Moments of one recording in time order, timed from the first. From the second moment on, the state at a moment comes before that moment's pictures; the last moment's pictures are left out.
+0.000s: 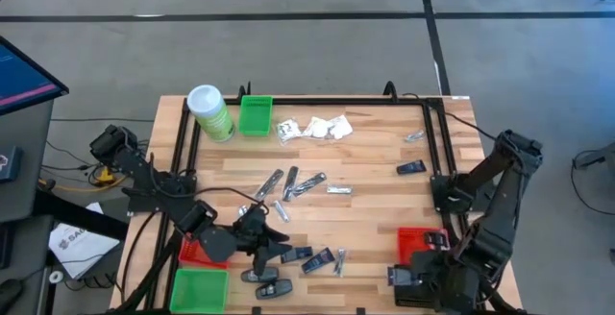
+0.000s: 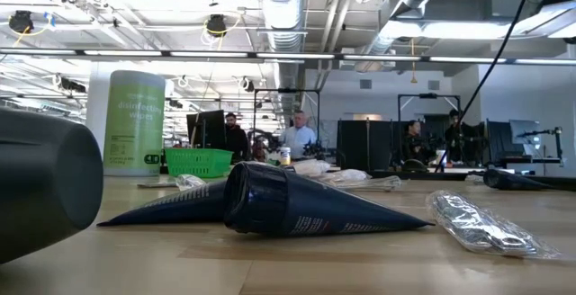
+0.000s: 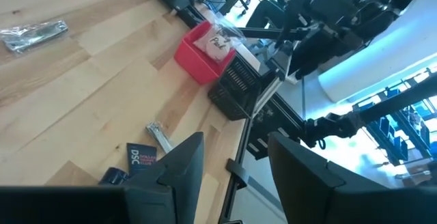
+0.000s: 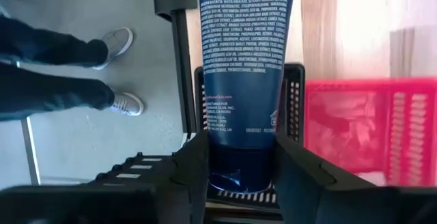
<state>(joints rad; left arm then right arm) -0.68 1.43 0.99 0.02 -0.64 -1.06 1.05 1.49 1.37 -1.12 0.11 1.15</state>
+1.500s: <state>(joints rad) -0.74 1.43 0.99 0.03 -0.64 -1.08 1.20 1.49 0.99 -0.80 0.01 1.44</state>
